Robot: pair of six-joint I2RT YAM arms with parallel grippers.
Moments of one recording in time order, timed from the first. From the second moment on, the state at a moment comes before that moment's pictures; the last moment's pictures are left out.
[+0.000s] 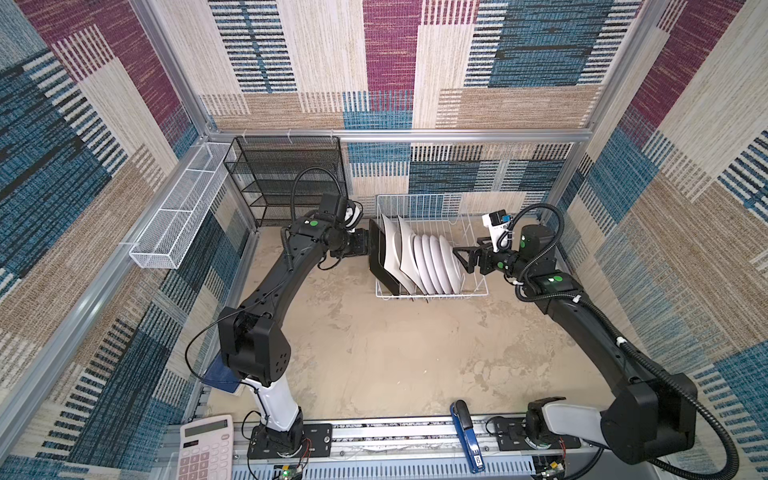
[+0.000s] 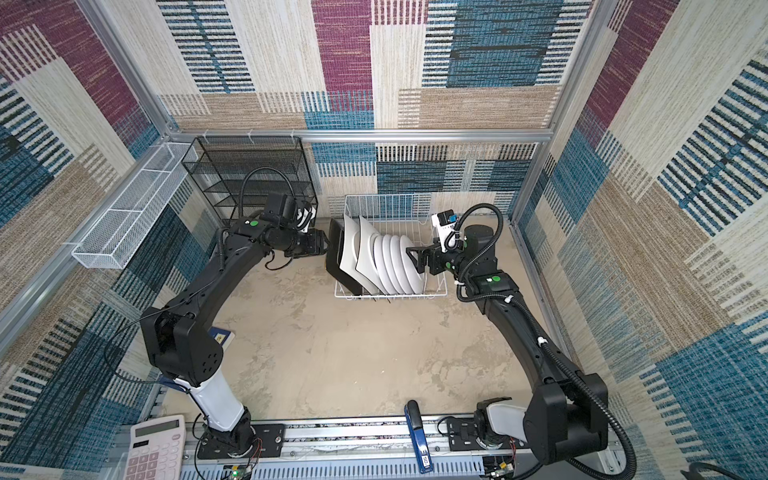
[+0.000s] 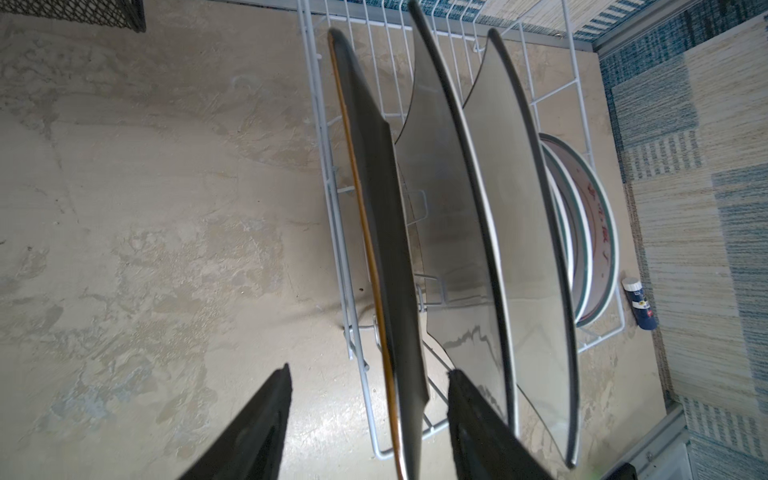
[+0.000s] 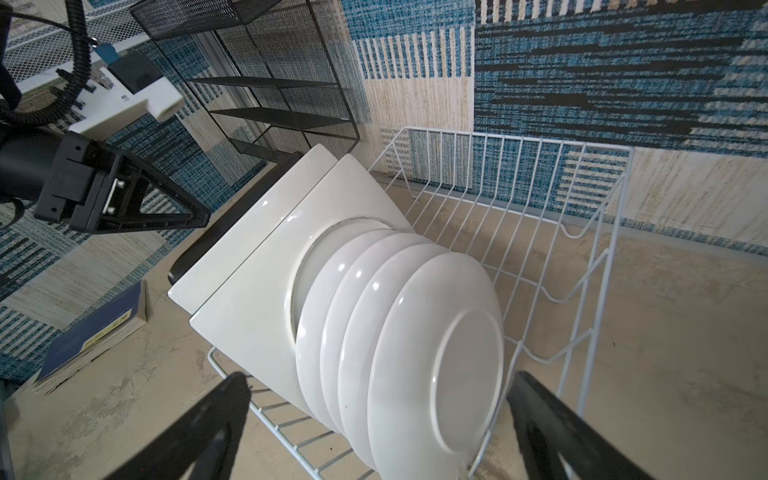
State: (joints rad) left arm -0.32 1.79 1.76 -0.89 0.25 -0.31; right arm 0.18 1.27 1.04 -0.15 -0.47 0.08
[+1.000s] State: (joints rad) left arm -0.32 1.99 1.88 -0.88 0.37 -0.34; right arm 0.19 1.28 1.05 -0.16 -0.43 0.08
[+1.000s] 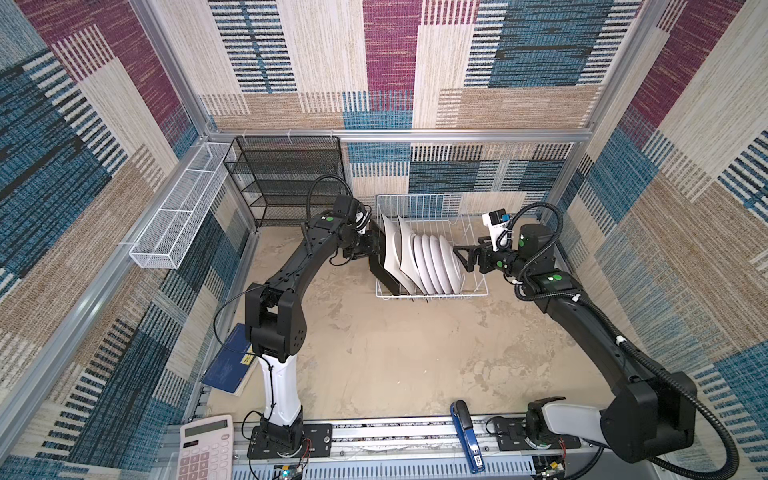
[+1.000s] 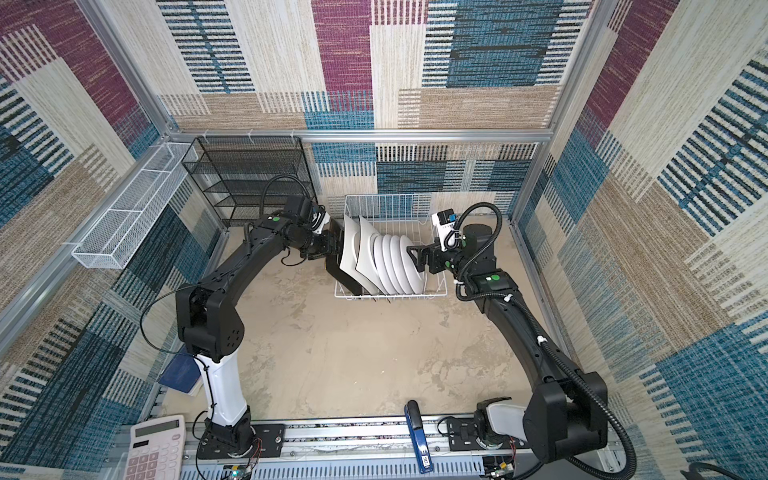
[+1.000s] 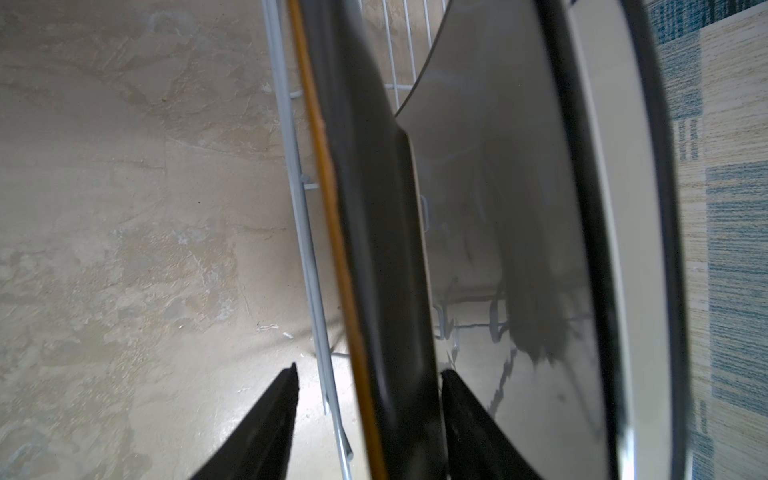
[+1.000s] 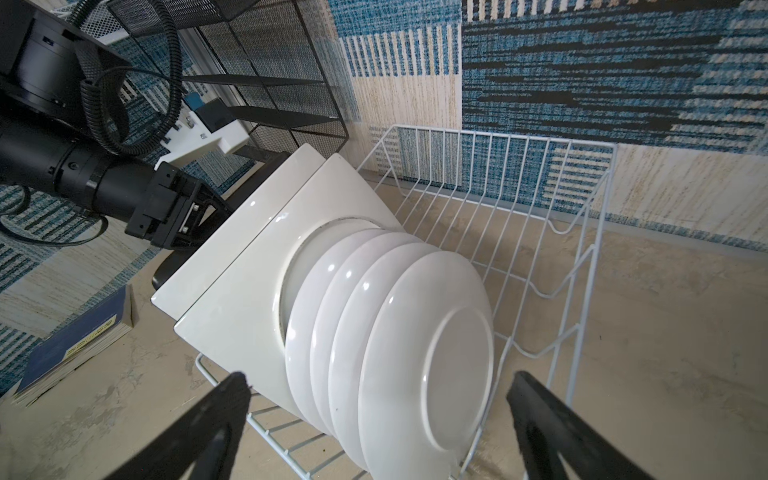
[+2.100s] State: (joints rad) left arm -0.33 1.96 1.81 -0.85 0.38 -0.40; right arm 0.19 1.25 1.02 -0.15 -0.38 0.09
